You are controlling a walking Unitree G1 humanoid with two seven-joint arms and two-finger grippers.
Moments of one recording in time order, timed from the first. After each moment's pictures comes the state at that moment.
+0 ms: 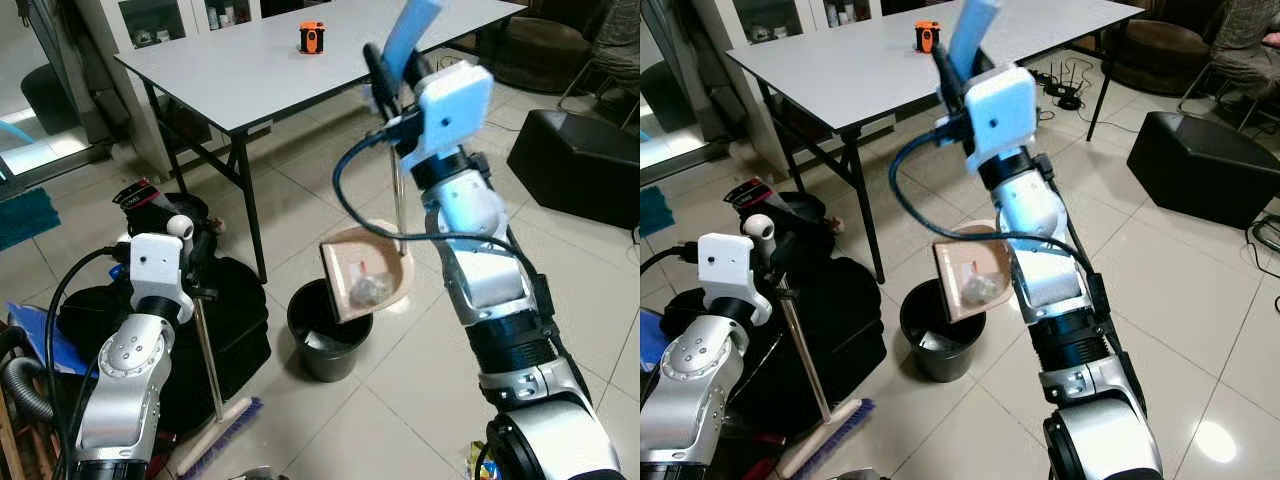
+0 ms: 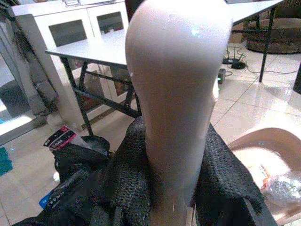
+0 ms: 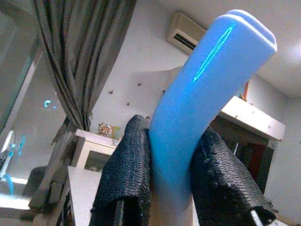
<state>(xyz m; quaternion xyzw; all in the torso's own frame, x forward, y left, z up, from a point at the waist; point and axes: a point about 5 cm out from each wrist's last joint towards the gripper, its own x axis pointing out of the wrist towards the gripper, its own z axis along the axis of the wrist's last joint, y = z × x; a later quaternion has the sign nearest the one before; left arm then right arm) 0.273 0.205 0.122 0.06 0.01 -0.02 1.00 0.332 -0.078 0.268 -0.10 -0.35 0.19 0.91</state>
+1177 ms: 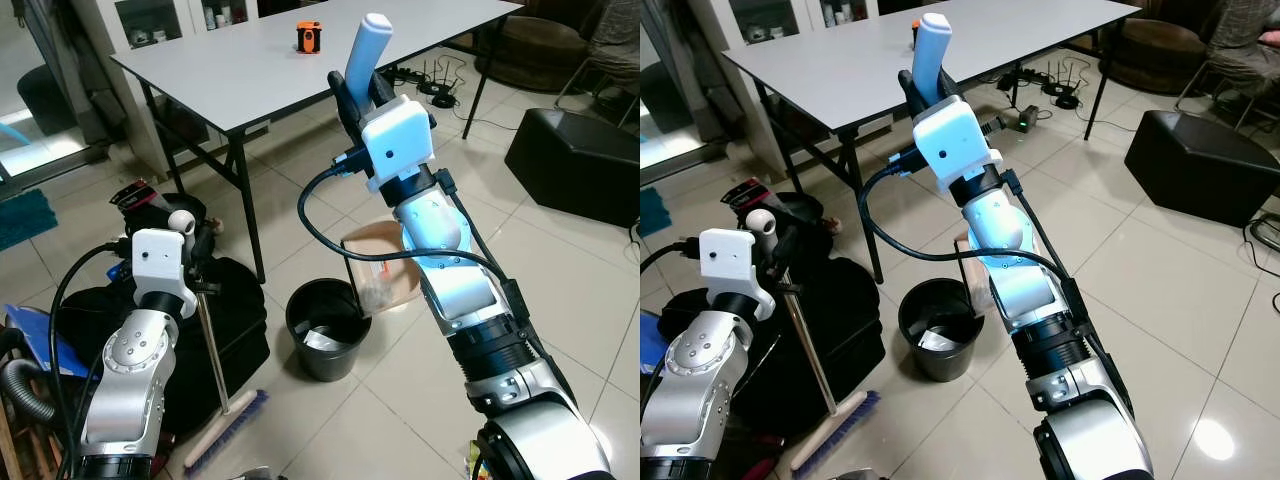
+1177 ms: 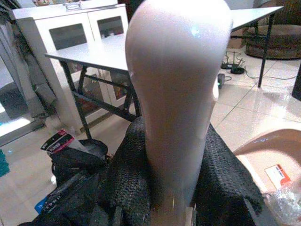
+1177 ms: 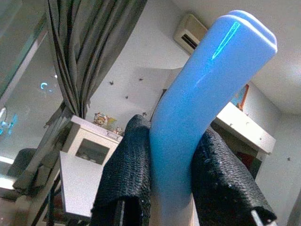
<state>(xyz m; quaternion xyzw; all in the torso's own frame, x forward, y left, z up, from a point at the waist) 0.276 0.203 0.124 0.06 0.00 -0.01 1.00 0.332 -0.054 0.253 -0.16 -0.35 0.18 0.90</state>
